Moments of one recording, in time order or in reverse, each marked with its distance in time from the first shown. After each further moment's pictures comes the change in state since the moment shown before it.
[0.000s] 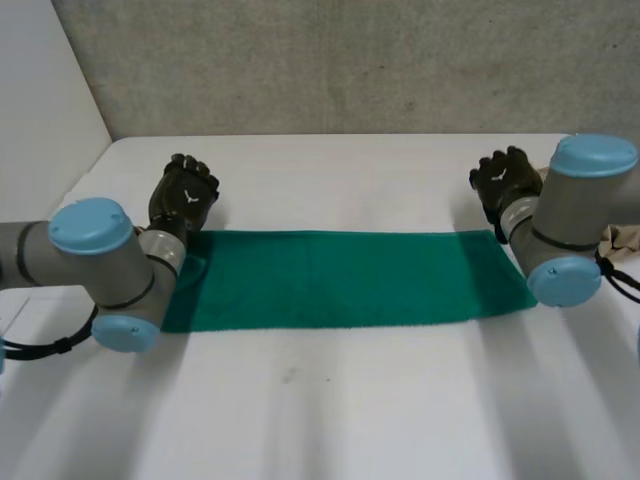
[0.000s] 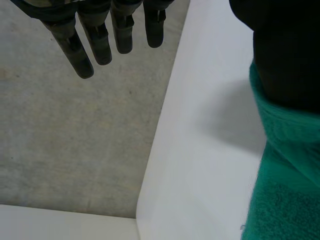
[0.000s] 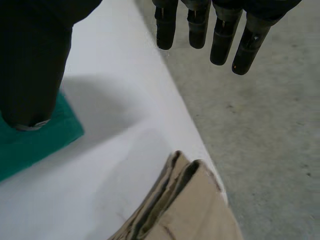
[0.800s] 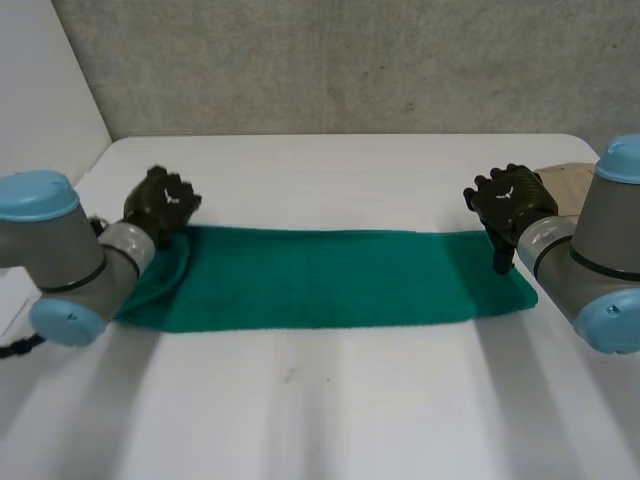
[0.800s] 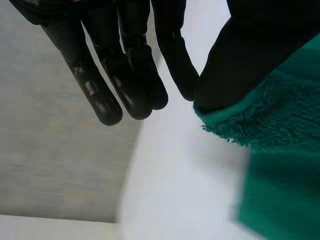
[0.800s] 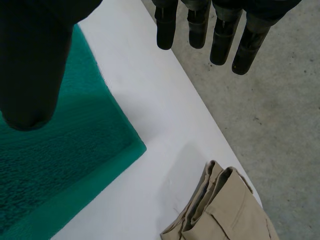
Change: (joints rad) left arm 0.109 0.064 0.014 -0.167 0.173 0.006; right arm 0.002 -0.337 0.431 0.001 -0.096 0.084; left_hand 0.966 0.990 0.981 0.994 0.922; right_hand 0.000 0.000 0.000 0.000 0.000
